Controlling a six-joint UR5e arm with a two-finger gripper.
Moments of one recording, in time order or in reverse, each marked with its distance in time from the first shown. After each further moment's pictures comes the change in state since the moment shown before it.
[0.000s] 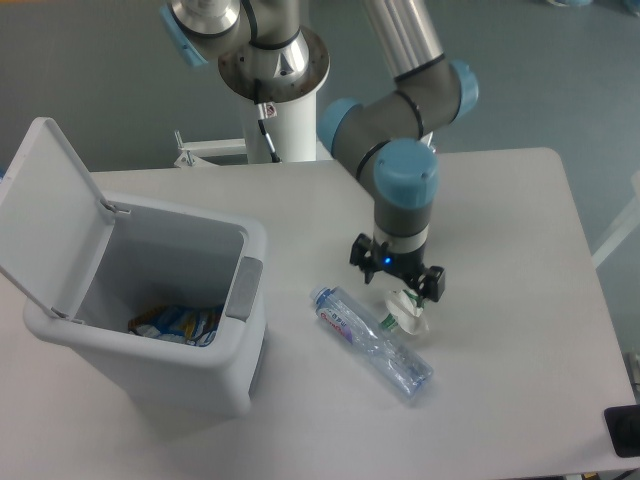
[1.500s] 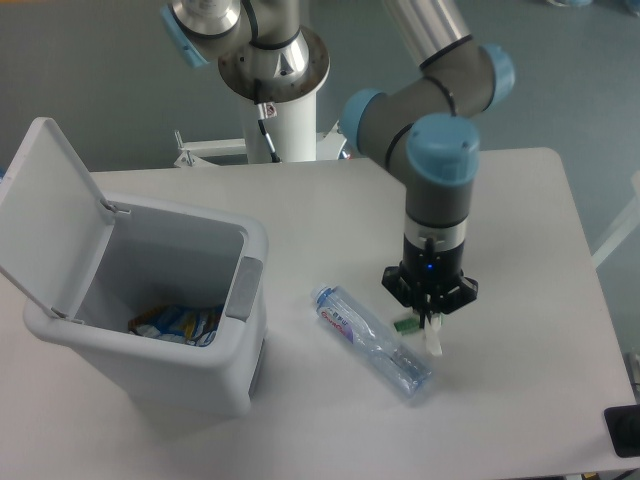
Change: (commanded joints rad) arm 0.075 0.066 0.274 -0.025 -0.380 -0.345
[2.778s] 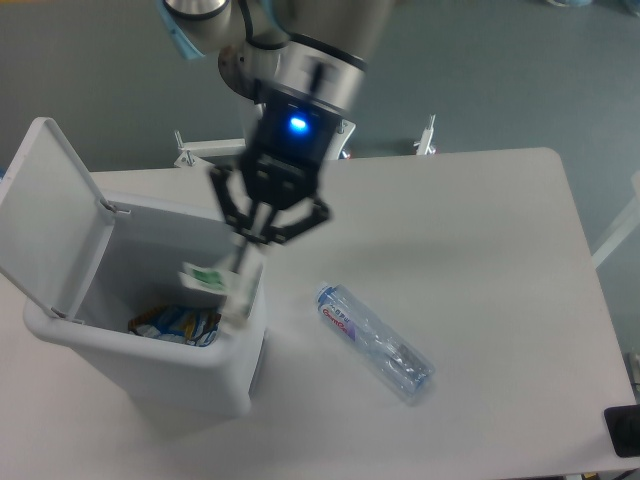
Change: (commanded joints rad) arm -0.222 0.362 -0.161 0.005 -0.333 -0.226
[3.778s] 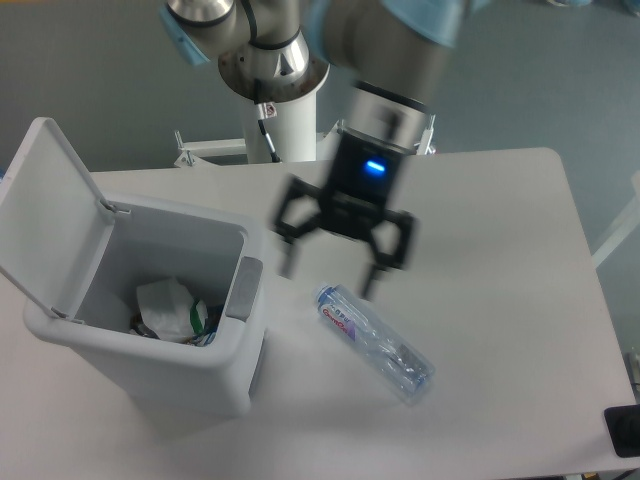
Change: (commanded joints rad) arm 0.322 -0.328 0.124 0.012 0.027 -0.034
